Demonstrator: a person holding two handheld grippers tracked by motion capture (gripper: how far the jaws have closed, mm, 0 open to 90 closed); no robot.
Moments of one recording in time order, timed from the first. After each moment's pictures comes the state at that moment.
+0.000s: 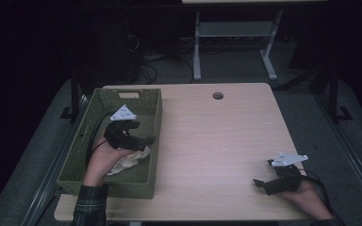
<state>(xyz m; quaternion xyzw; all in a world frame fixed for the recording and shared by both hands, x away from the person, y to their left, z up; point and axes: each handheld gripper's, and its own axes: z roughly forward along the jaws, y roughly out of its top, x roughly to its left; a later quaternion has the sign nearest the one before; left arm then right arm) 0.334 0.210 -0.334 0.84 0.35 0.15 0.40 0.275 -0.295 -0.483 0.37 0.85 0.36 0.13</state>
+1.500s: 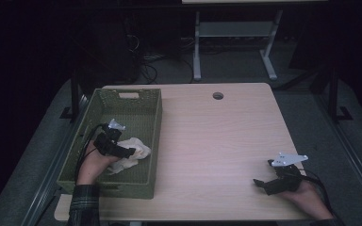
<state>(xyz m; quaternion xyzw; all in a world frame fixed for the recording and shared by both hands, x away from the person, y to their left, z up) 0.360 0.262 -0.411 0.85 0.44 0.14 0.24 0.275 -0.295 -0.483 0.37 0.85 0.36 0.13</state>
